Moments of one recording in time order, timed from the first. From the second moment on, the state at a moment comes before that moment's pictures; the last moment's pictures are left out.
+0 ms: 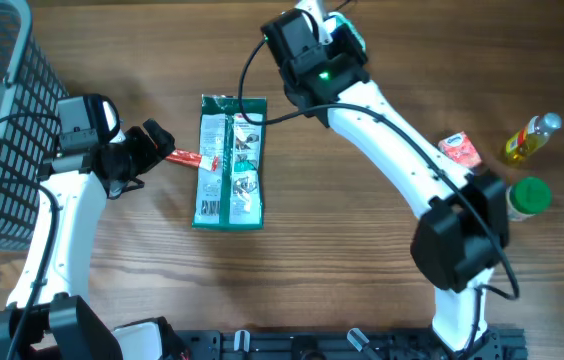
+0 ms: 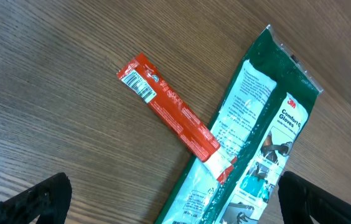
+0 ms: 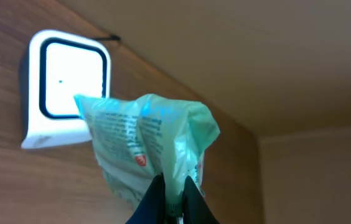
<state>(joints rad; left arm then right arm) 0.18 1.45 1.01 -0.67 0.21 -0.46 0.60 2.06 1.85 -0.64 0.93 -0.26</state>
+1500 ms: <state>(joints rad) 0.18 1.45 1.01 -0.67 0.21 -0.46 0.56 2.25 1.85 -0.52 0.66 -0.48</state>
